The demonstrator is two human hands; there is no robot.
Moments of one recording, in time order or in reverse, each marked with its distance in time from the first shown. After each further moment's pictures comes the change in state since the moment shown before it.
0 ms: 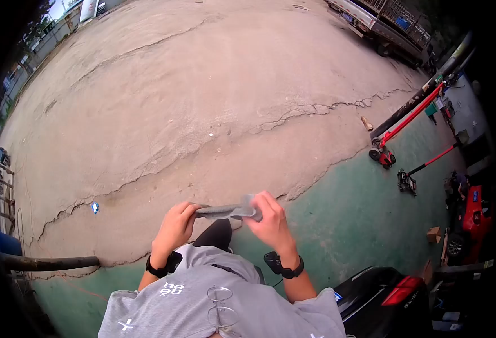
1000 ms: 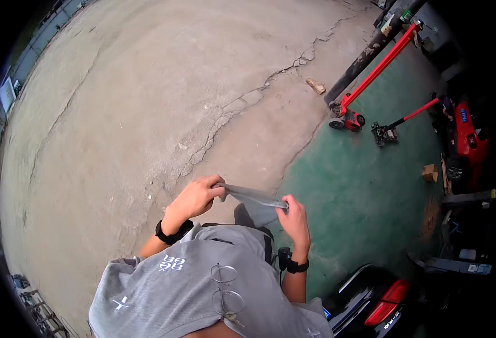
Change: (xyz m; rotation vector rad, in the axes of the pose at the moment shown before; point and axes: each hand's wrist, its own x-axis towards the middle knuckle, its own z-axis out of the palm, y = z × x) left_hand 0.788 0.100 0.317 -0.183 -0.516 0.623; right_hand 0.259 0.529 -0.361 -0.202 0.271 0.789
